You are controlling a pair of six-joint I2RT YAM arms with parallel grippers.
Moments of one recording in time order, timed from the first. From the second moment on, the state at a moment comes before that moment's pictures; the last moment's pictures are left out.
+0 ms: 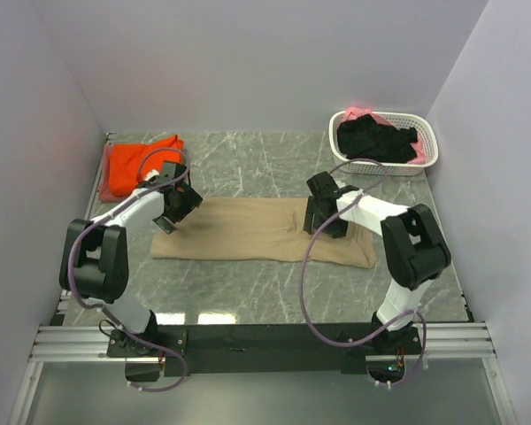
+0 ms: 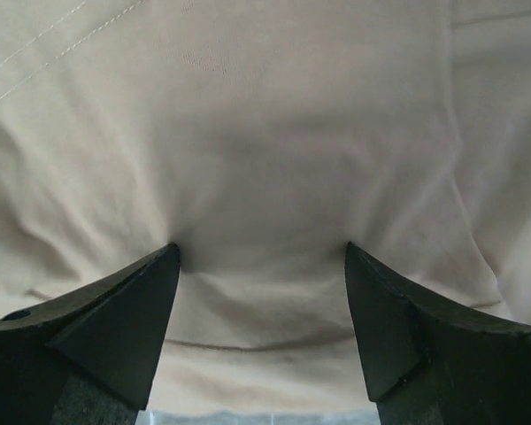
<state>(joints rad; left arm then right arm) -0.20 1.60 1.06 -0.53 -0.23 -1.01 0.43 1.73 1.07 -0.57 0.23 0.60</state>
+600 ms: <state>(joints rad) -0.18 1.39 0.70 -0.63 -0.35 -1.09 0.48 2.14 1.61 -0.58 -0.05 0.42</state>
